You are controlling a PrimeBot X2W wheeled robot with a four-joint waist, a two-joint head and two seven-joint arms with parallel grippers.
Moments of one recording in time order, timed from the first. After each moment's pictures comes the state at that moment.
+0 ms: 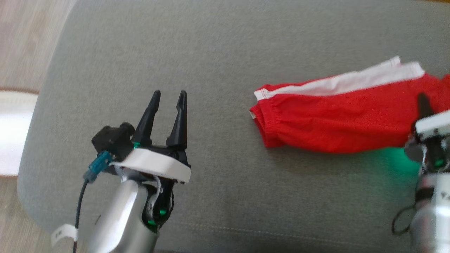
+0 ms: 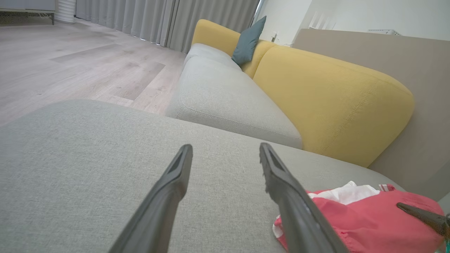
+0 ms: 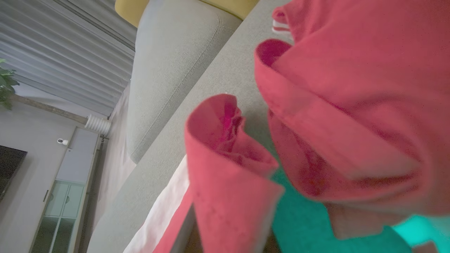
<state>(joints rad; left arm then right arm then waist) -0.29 0.04 -0.37 0.19 -0.45 0.03 -0.25 -0.59 -0.06 -0.54 0.67 0.54 0.13 0.33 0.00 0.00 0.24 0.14</state>
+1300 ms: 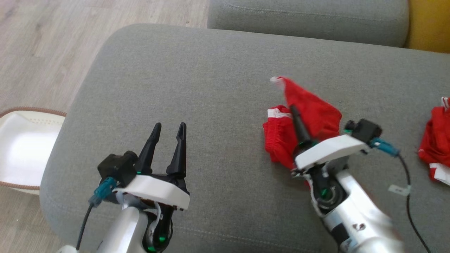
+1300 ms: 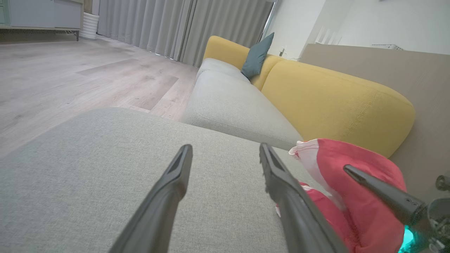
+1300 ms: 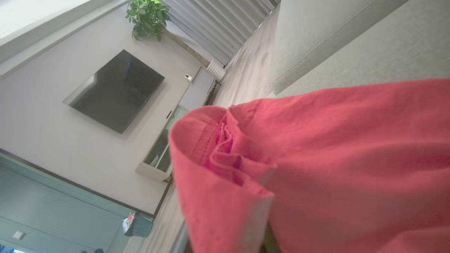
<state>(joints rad) -0.16 0.04 -0.36 0.20 -0.43 0.03 -0.25 -0.43 -0.05 0.44 0.59 1.10 0.13 -0.11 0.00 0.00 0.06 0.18</state>
